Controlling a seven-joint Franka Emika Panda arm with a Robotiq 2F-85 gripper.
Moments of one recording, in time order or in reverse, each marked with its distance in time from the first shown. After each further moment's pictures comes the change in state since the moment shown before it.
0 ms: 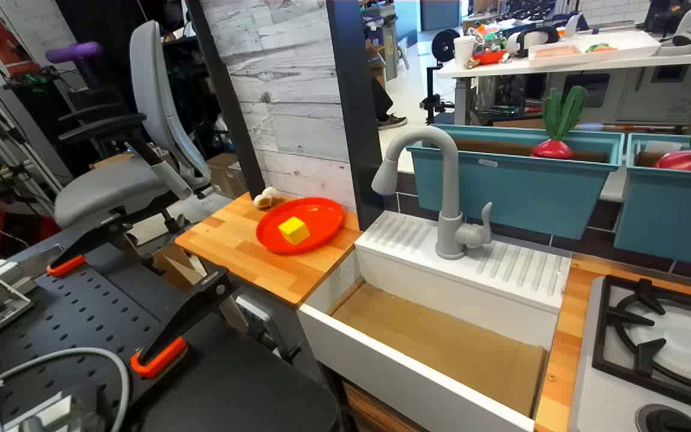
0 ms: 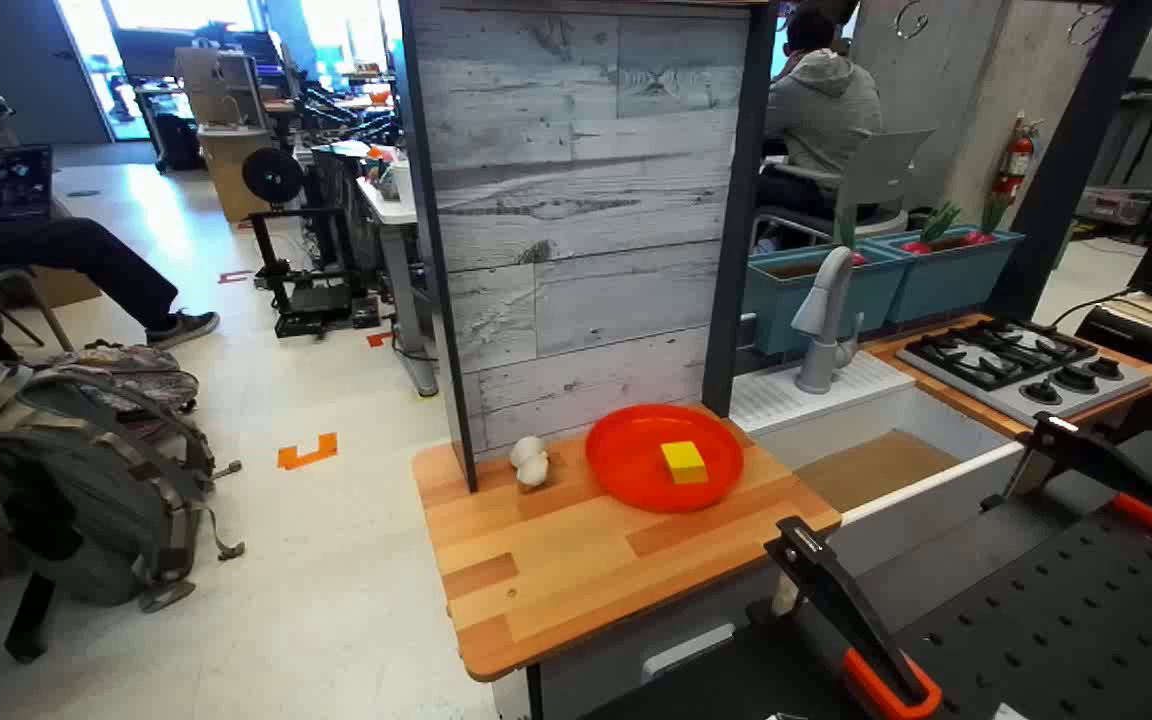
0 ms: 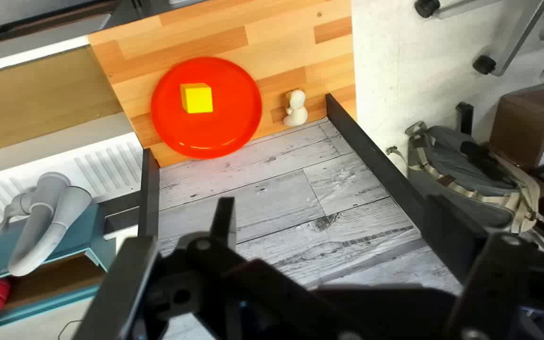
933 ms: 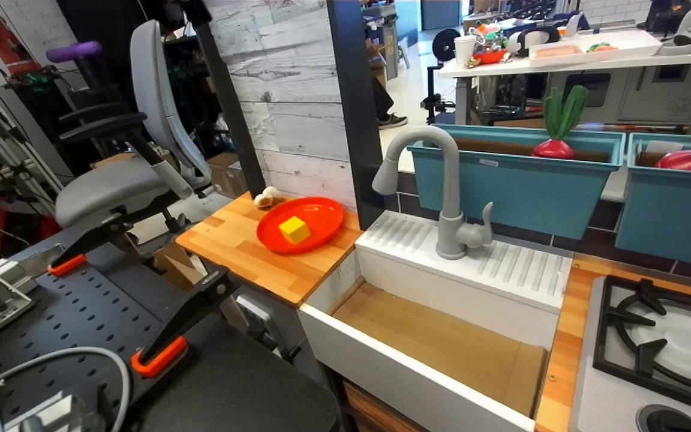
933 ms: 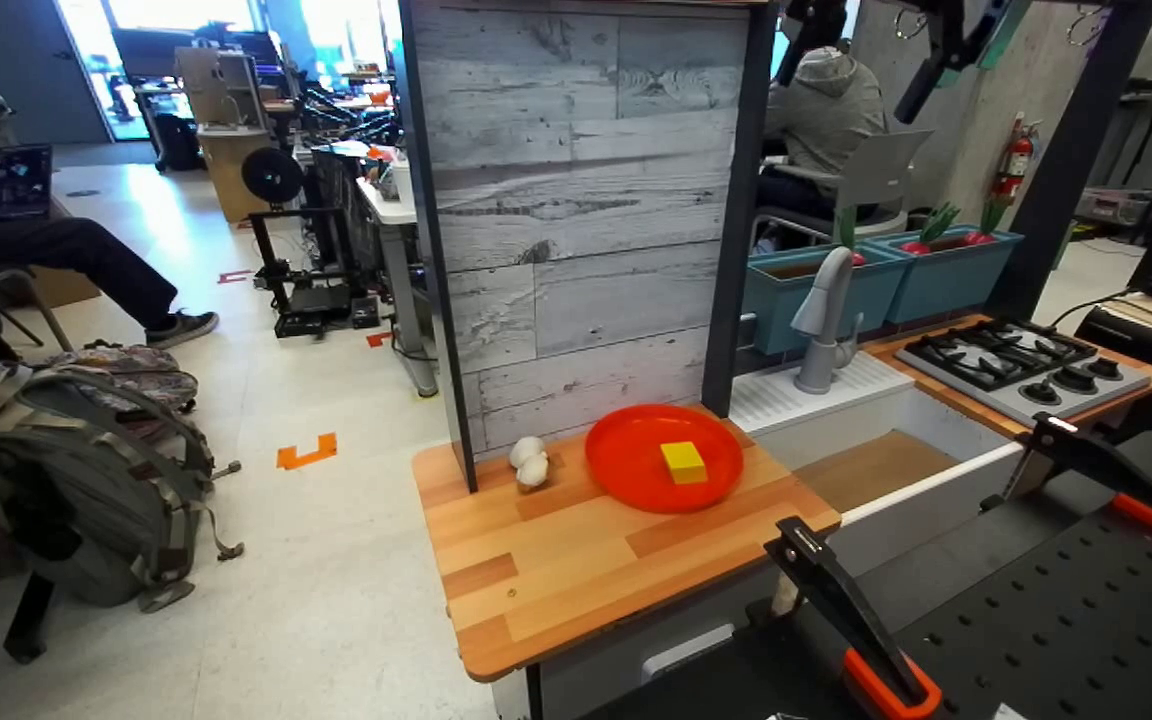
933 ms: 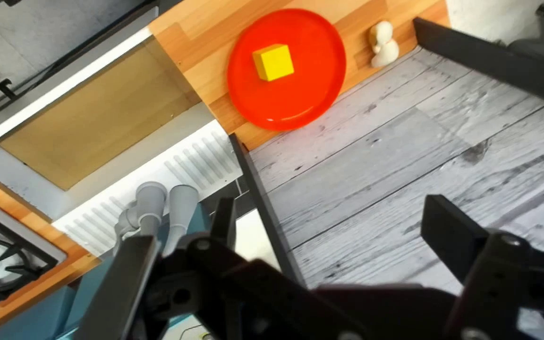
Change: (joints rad) arm -0.138 0.183 -0.095 0.029 0.007 0.138 0.044
